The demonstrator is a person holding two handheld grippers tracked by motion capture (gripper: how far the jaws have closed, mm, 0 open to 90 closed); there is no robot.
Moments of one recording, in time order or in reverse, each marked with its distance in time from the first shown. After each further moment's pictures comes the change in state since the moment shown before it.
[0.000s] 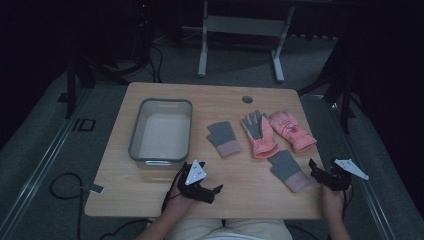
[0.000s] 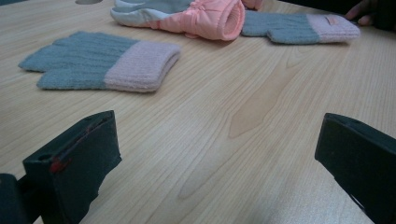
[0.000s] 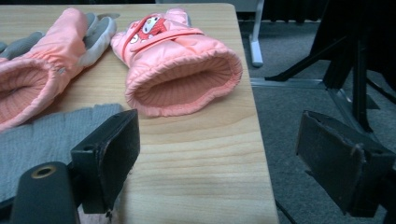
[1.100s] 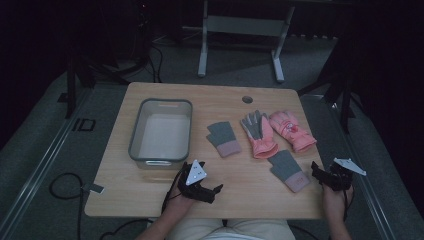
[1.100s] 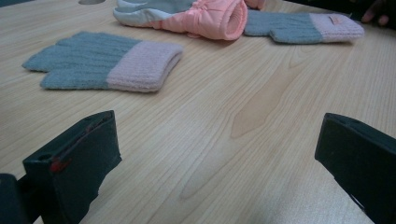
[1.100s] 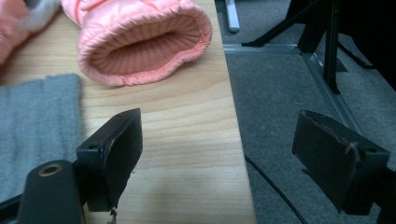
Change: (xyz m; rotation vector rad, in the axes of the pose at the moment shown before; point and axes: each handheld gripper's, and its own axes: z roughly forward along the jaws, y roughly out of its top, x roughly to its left) left arm 0.000 0.000 0.000 -0.001 0.007 -0.002; right arm -0.003 0.001 0.004 0.155 -0.113 0.017
